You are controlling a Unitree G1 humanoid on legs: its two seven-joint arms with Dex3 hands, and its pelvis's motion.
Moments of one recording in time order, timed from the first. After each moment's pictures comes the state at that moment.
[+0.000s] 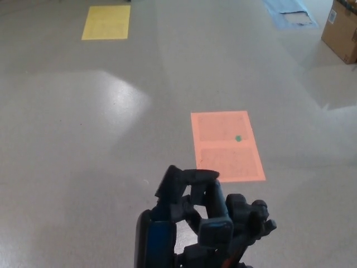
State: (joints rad) left_arm 0.14 -0.04 -0.44 0.01 0.47 -0.48 0.54; right_arm -0.22 0.07 0.32 1.15 -0.36 -0.44 -0.46
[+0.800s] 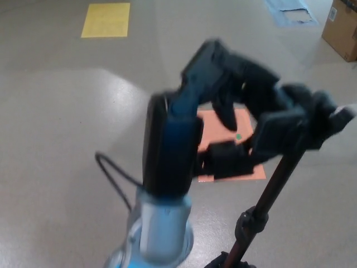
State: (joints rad) left_arm -0.31 -0.09 -0.38 -0.35 0.51 -0.21 0.36; right_arm -0.23 0.07 0.28 1.17 -0.34 -0.46 -0.45
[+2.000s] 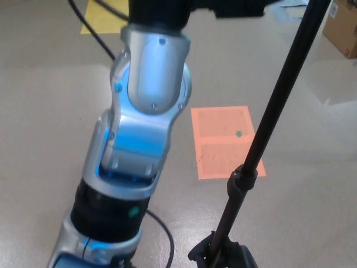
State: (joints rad) left_arm -0.93 -0.04 -0.14 -0.19 0.44 0.03 0.18; right_arm -0.29 0.09 0.29 1.16 -0.34 -0.51 -0.44
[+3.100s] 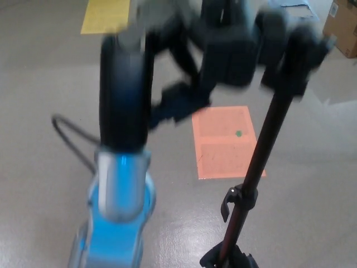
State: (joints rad) left_arm -0.28 -0.08 -0.21 -0.43 0.40 -0.02 0.19; right_arm -0.26 0.08 0.27 1.18 -0.34 -0.48 -0.44
